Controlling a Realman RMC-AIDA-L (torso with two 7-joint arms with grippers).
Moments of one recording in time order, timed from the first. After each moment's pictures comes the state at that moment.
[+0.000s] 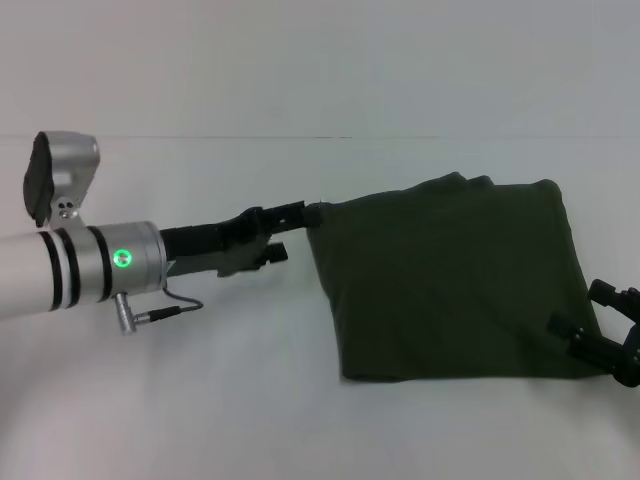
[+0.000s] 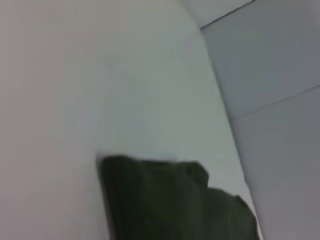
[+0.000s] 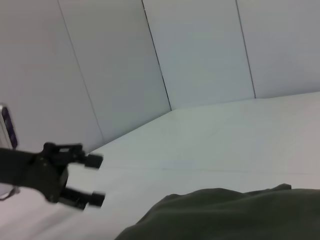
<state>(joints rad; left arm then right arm) -0.70 -2.02 1.16 0.34 1.50 1.06 -2.27 0.25 2.09 -0.54 -0.47 -1.73 -1.46 1.07</state>
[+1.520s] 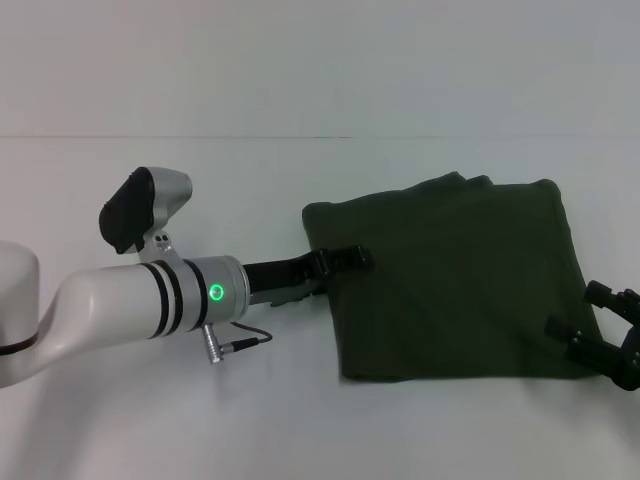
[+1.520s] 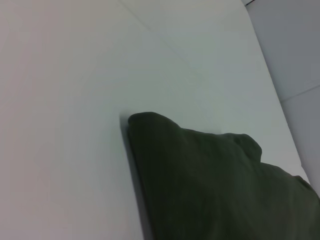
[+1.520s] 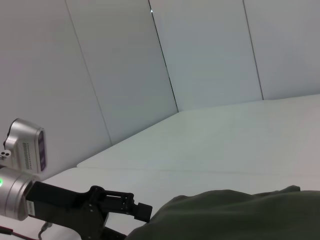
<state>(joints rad) -0.76 -2.16 1.23 0.32 1.55 0.77 -2.26 0.25 2.09 -0.54 -0.47 -1.74 -1.49 1.07</state>
